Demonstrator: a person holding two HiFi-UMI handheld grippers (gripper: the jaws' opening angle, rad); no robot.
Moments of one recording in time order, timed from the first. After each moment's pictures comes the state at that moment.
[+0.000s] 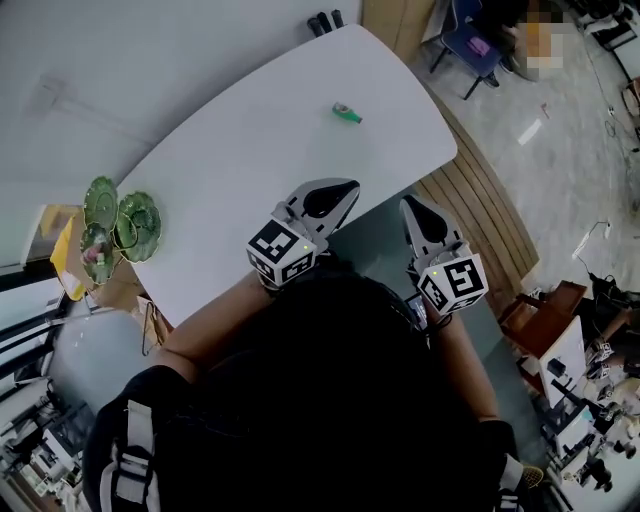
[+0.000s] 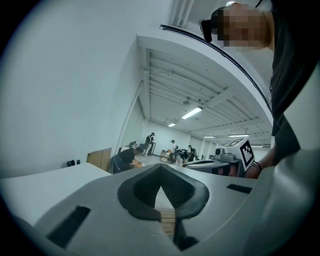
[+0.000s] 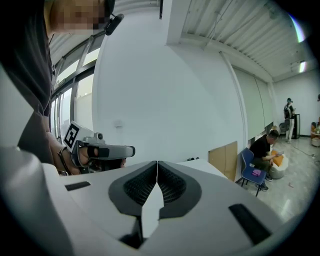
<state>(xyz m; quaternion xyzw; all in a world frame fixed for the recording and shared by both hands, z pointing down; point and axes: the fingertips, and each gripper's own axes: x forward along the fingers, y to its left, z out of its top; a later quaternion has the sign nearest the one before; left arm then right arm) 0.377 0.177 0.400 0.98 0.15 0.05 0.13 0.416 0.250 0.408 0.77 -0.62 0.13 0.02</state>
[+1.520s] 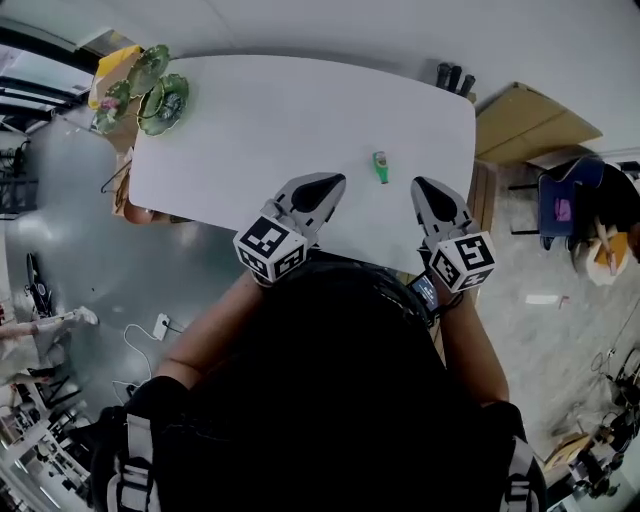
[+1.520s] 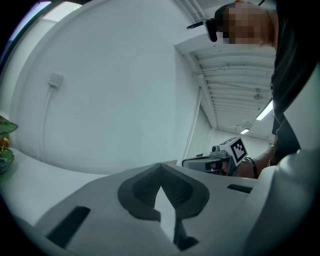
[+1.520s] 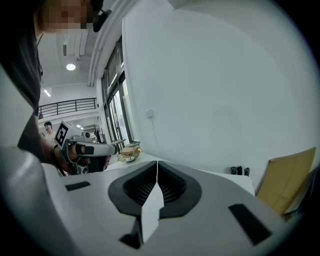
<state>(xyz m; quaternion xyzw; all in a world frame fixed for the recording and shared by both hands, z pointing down) 0.469 0.054 0.409 0.95 -0.27 0.04 0.17 0.594 0.060 0.423 0.47 -0.86 0.17 0.08</state>
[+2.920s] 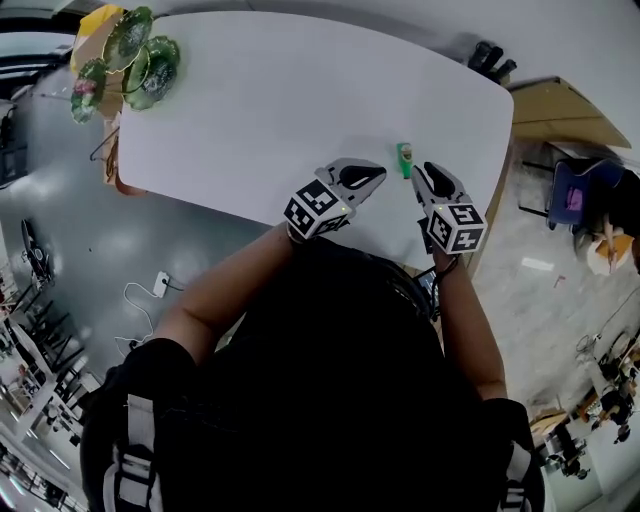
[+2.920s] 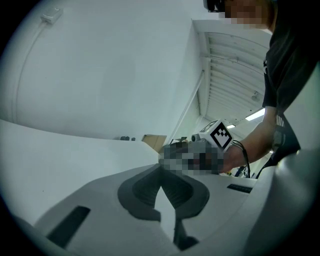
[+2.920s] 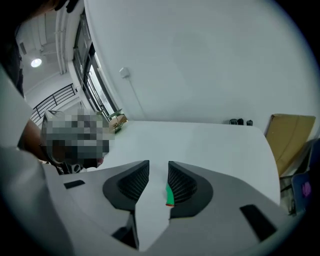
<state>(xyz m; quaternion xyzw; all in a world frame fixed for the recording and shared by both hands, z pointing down) 0.511 0.003 0.575 0.94 -0.15 0.14 0.26 0.587 -0.010 0.615 0.47 -0.79 0.34 0.21</state>
